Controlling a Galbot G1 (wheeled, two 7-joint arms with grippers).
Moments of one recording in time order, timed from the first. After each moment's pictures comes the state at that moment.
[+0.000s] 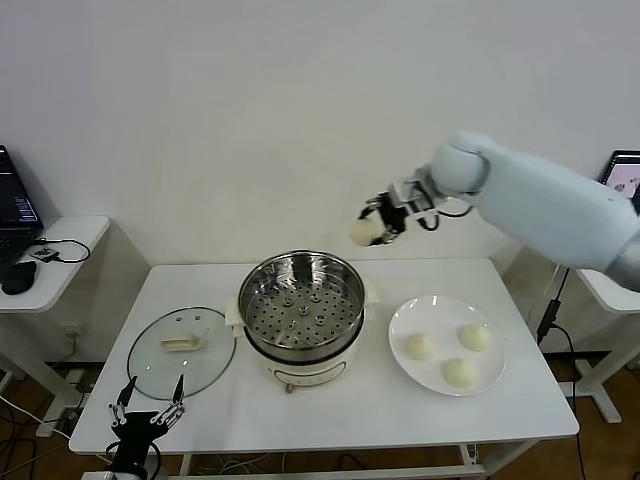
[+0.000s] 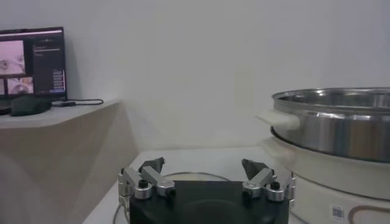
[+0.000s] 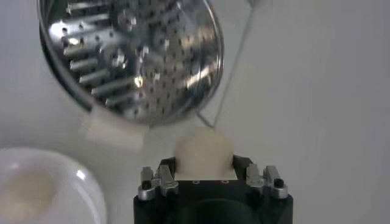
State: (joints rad) left arm 1.74 -1.27 -0.69 -1.99 -0.29 -0.12 -0.06; right arm 0.56 1.03 -1.13 1.19 0.19 0.04 -0.93
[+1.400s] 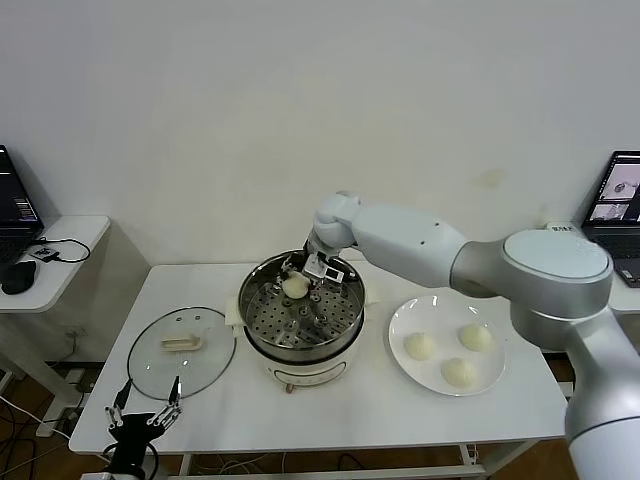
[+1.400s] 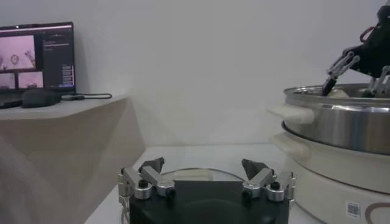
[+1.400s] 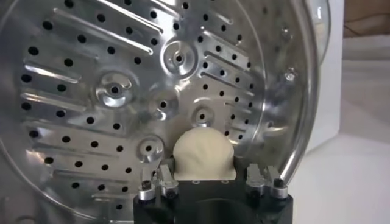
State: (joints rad) left arm 1.73 -1.28 -0.70 -1.96 -0.30 -0.14 -0.06; right arm 0.42 1.42 -1.27 0.91 -0.28 0.47 -0.76
